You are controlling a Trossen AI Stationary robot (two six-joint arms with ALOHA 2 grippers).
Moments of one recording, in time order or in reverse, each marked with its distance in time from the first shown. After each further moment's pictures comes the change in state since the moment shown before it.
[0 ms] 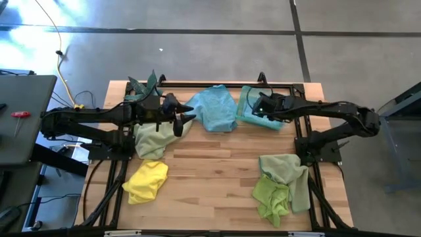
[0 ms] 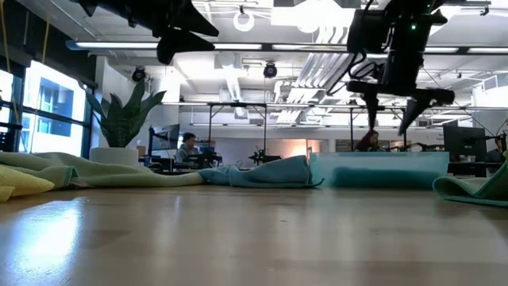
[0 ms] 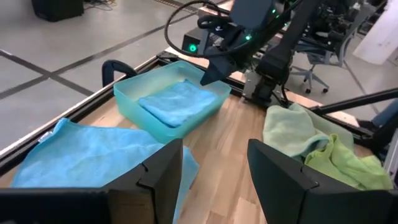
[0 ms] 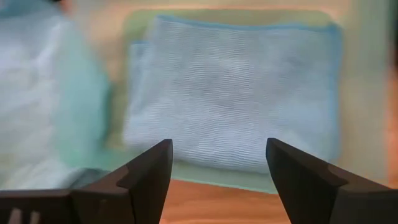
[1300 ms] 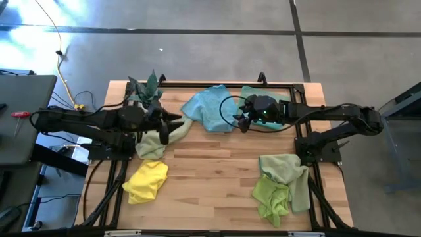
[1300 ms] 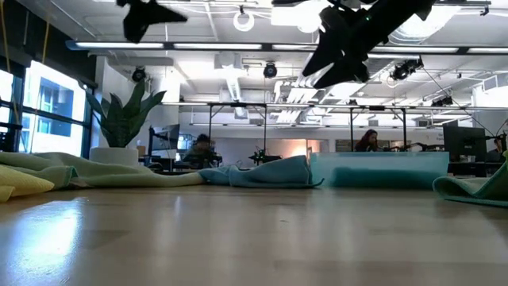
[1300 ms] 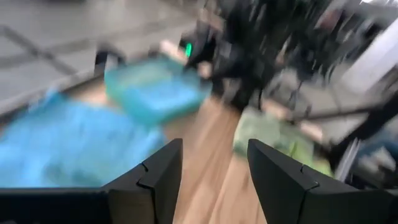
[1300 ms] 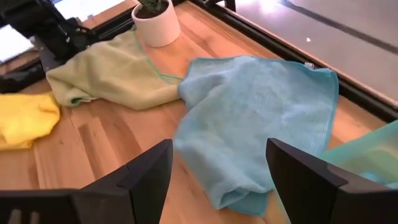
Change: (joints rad) left arm -0.237 -0.204 0.001 -0.219 -0.218 -0.220; right arm 0.171 -0.041 0.000 0.626 -0.150 -0.950
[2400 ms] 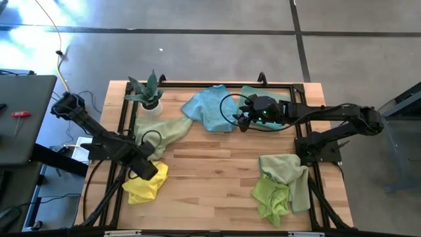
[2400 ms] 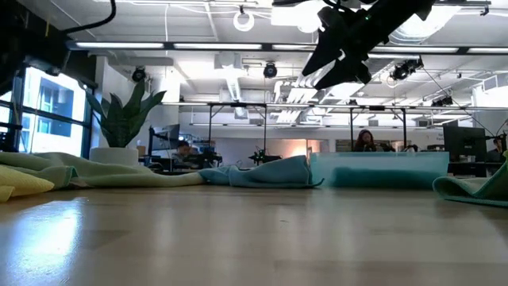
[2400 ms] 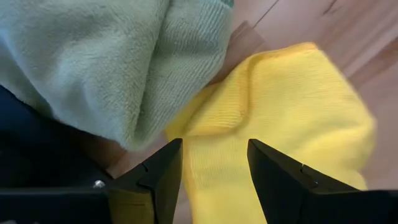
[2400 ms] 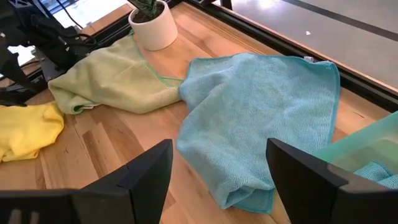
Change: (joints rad) left arm -0.580 0.330 -0.055 -0.863 0.169 -0.930; right arm 0.000 0.001 0.000 -0.002 0.003 0.055
